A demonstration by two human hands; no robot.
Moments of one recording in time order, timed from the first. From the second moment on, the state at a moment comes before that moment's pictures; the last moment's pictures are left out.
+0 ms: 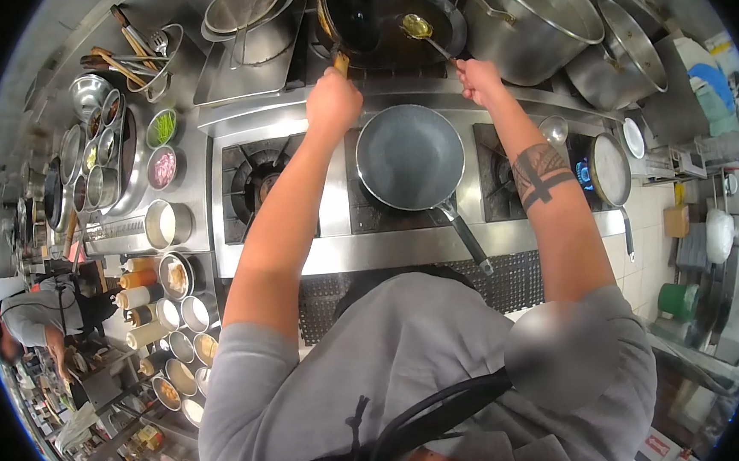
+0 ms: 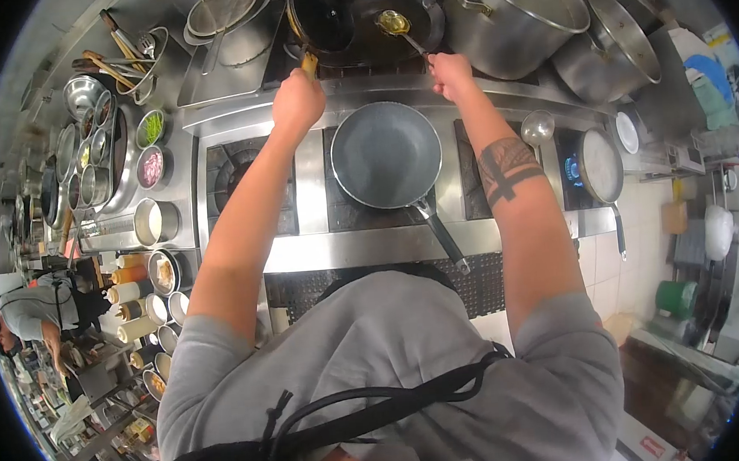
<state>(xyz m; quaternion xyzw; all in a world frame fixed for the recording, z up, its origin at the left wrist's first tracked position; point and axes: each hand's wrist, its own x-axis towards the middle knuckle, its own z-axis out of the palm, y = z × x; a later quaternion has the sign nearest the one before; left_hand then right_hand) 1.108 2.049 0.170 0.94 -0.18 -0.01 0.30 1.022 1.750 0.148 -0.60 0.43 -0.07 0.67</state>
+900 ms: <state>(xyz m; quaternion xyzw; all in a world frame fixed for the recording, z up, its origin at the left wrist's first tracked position) 1.134 1.996 0.149 0.77 -0.08 -0.17 0.61 1.016 1.746 0.176 -0.91 0.32 -0.19 0.19</state>
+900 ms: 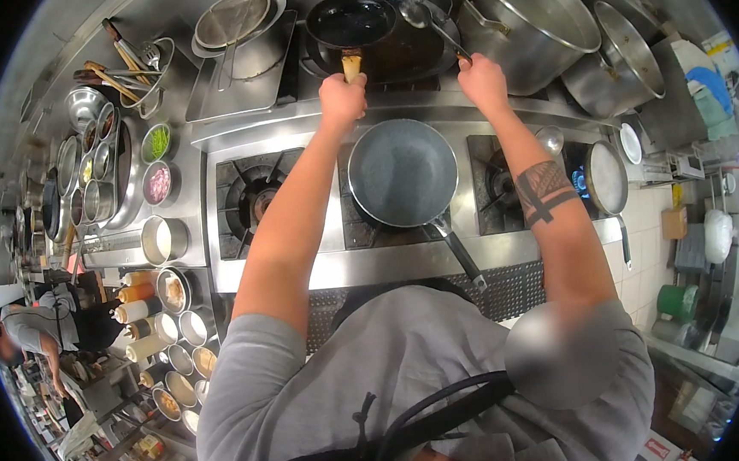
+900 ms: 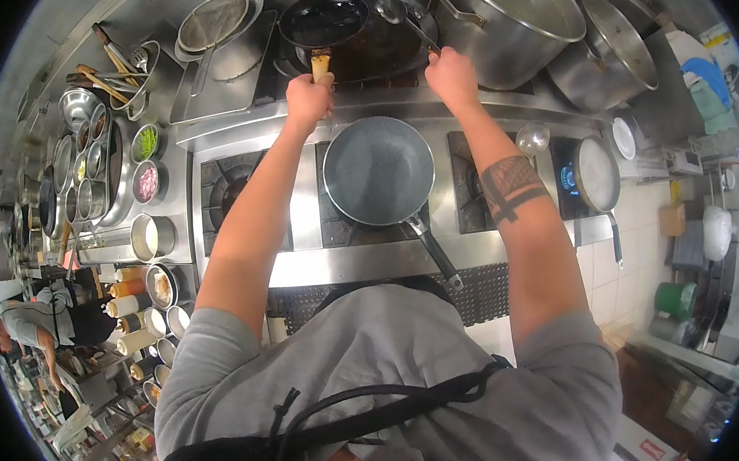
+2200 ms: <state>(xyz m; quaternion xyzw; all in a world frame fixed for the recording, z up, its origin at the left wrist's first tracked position) 1.139 2.004 0.148 0.78 -0.08 -0.16 0.60 1.024 1.757 0.170 -0.91 0.33 -0.17 0.16</state>
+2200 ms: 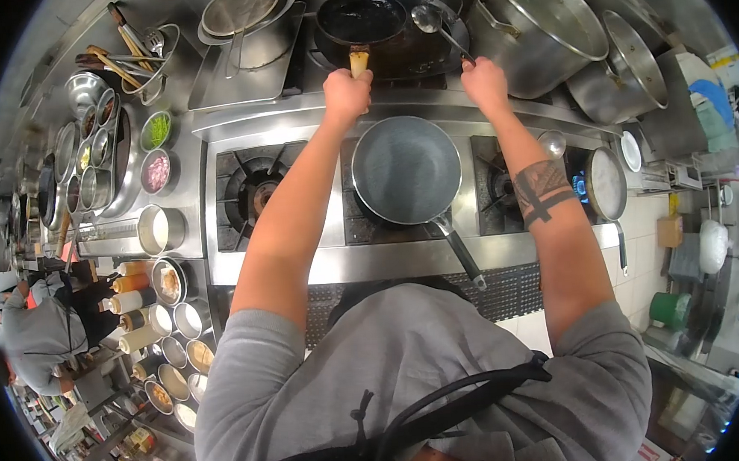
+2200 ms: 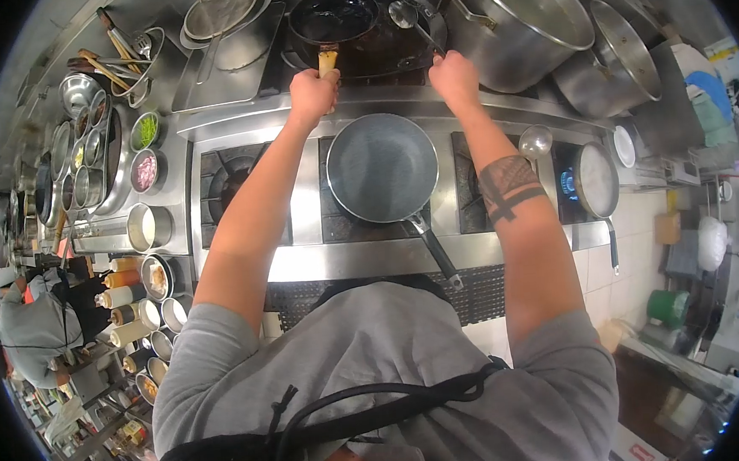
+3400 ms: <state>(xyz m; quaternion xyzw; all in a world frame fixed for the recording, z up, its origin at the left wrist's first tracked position) 1.075 2.026 0.178 0.77 -0.15 -0.18 0.59 0.946 1.840 0.160 -0.89 0.24 -0.32 0.23</state>
